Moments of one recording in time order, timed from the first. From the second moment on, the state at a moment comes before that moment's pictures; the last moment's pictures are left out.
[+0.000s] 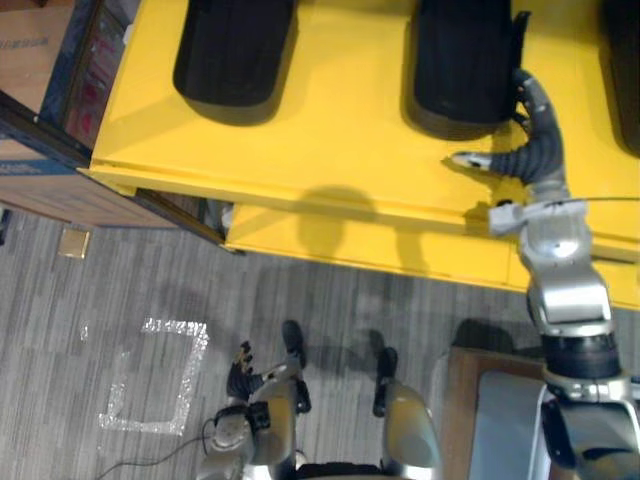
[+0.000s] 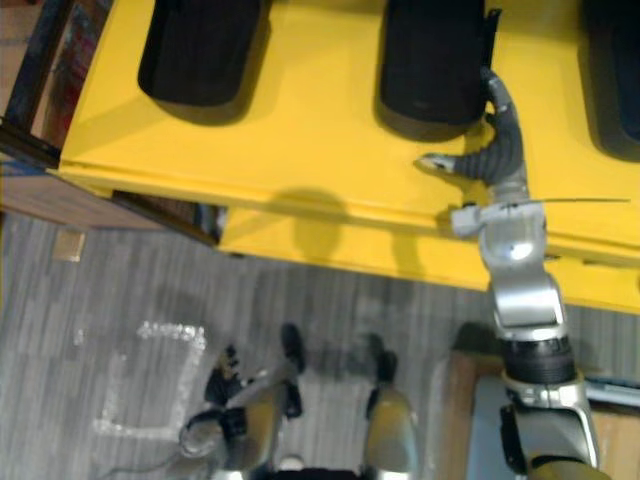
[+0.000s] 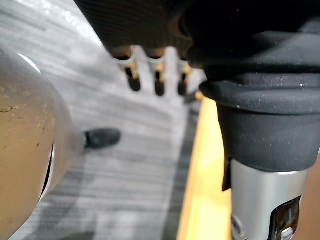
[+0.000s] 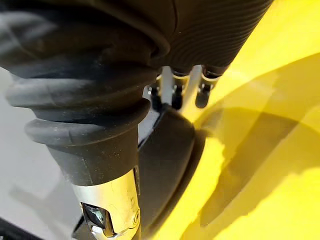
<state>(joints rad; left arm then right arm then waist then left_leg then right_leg) 0.11 0.10 -0.17 0.55 -0.26 -0.21 0.26 -0.56 -0.55 -0.03 -0.15 -0.04 0.31 -0.13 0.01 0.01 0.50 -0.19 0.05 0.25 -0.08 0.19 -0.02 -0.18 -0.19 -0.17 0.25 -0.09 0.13</state>
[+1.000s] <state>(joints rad) 0.16 0.10 -0.15 0.71 -0.18 -0.21 0.24 -0.36 -0.54 -0.23 -0.32 -0.18 0.12 -0.31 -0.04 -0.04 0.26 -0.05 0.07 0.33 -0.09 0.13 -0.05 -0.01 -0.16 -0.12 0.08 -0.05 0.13</state>
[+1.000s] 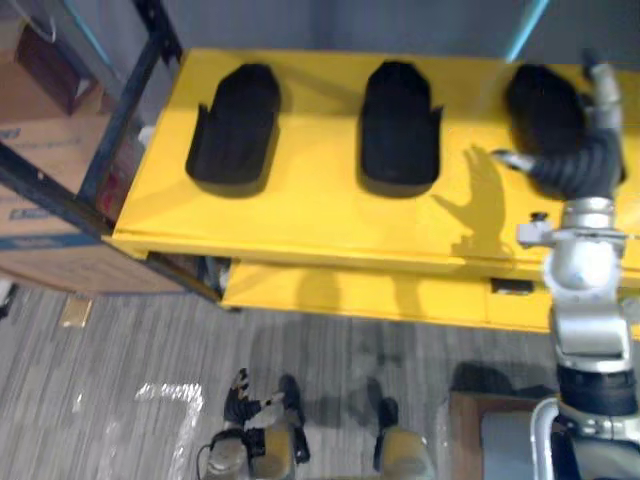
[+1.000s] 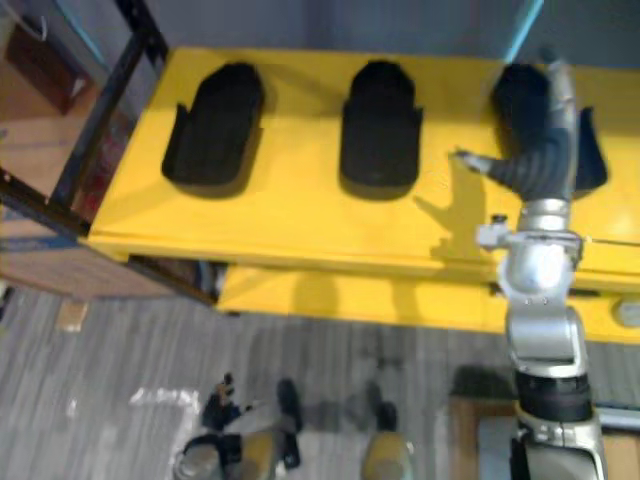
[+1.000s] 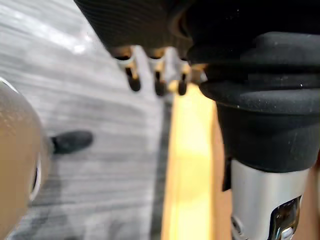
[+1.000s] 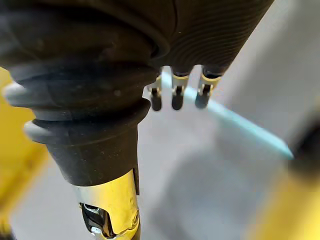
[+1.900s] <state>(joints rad) 0.25 0.04 0.11 0.89 -0.19 -0.13 0.23 0.40 0.03 -0.40 0.10 0.10 -0.13 -0.39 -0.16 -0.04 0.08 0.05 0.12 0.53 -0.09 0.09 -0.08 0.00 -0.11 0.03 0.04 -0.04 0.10</state>
